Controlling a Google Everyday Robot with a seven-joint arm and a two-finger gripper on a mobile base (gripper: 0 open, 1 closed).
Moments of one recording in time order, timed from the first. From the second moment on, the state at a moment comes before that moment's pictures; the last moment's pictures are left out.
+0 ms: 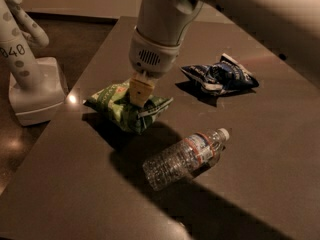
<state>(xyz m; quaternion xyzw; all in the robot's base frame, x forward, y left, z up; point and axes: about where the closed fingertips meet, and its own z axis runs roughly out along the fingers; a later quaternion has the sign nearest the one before) 0.478 0.028 0.918 -0.60 0.78 0.12 0.10</state>
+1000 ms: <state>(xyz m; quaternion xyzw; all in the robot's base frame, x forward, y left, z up) 0.455 -0.003 0.910 -0.59 0.80 0.10 0.08</state>
